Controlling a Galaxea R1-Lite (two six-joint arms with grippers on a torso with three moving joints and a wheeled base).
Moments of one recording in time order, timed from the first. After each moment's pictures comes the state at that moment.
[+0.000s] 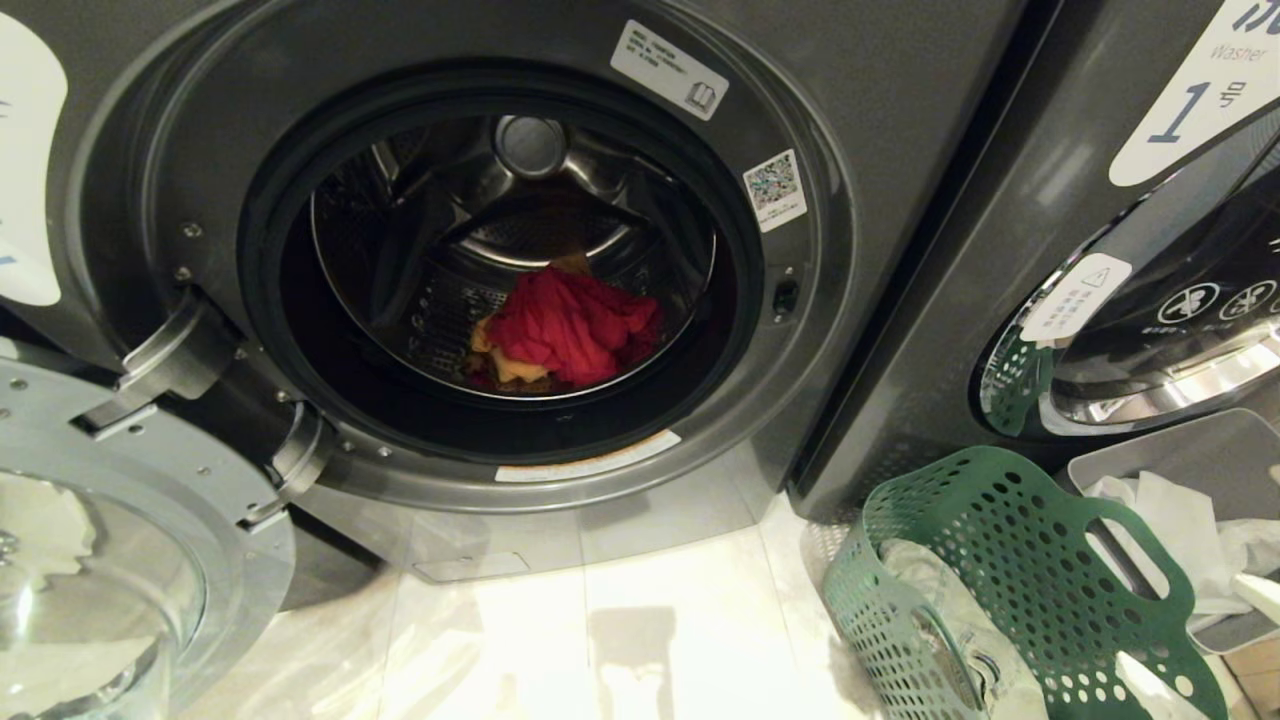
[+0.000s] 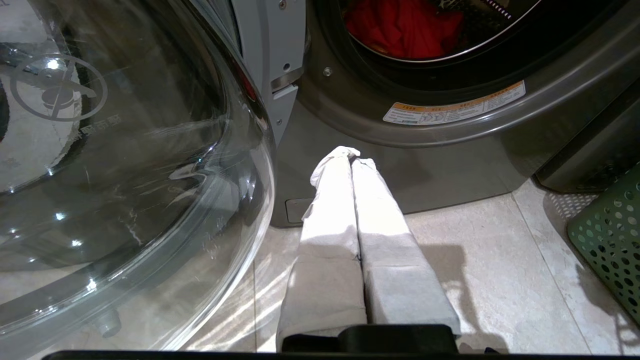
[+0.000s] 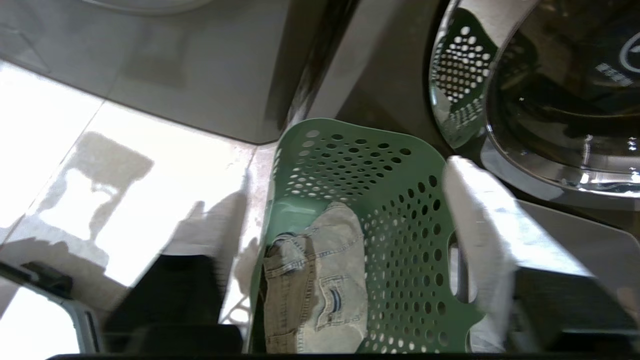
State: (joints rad) left arm 0.00 0.00 0.00 -0.11 0.01 0.00; right arm 0.43 0.76 0.00 -0.70 -0.22 -0.40
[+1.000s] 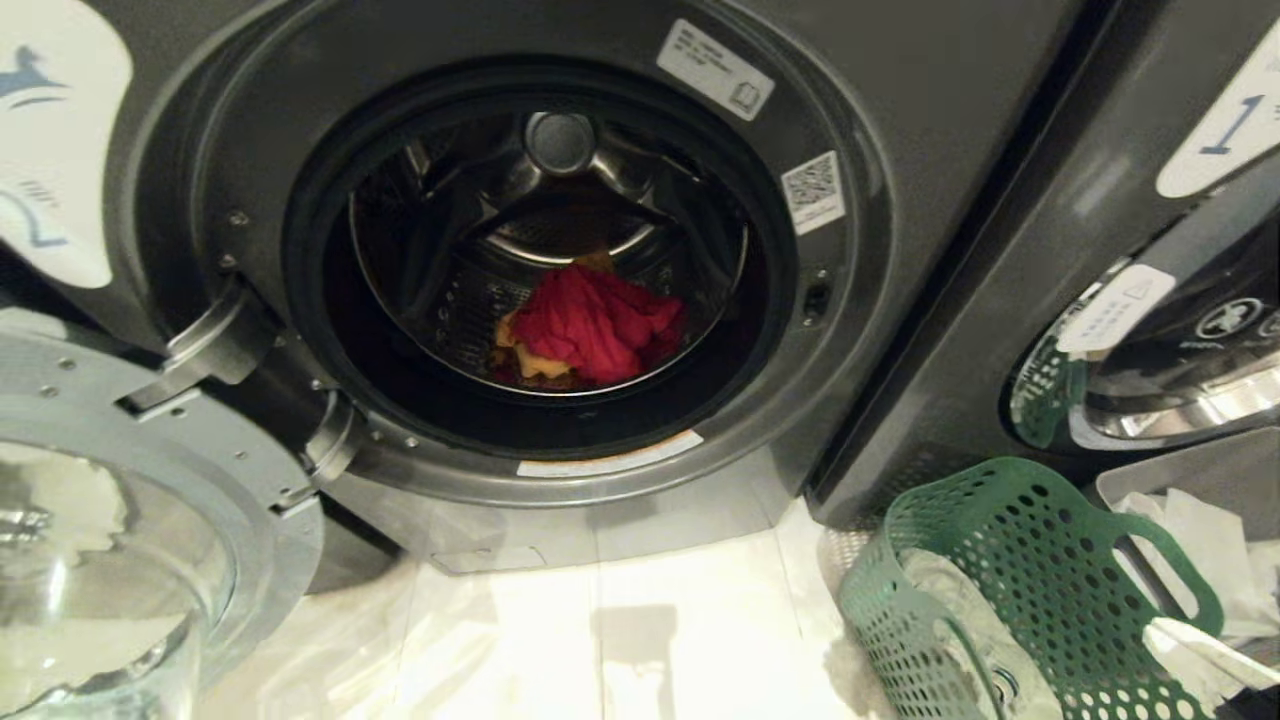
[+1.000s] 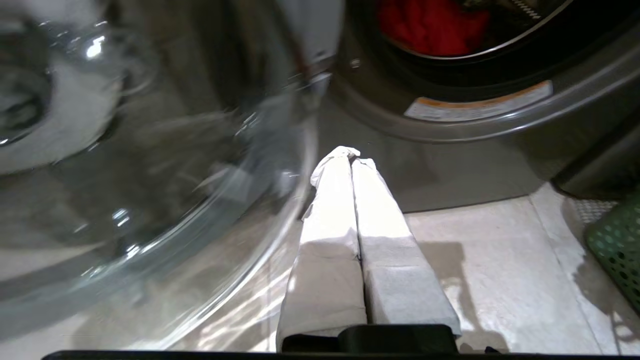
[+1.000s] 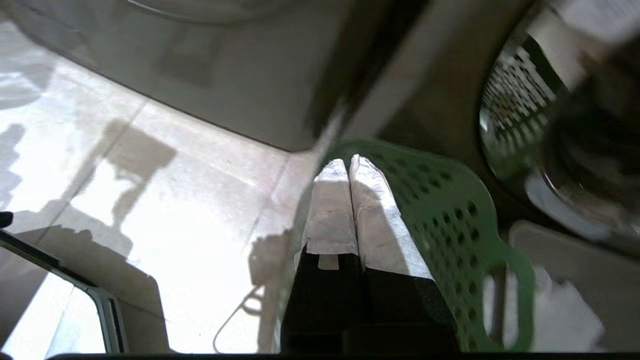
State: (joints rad) left arm 0.00 0.00 0.00 -0.11 0.01 0.00; right arm 0.47 0.81 0.00 -0.71 -0.22 -0.38
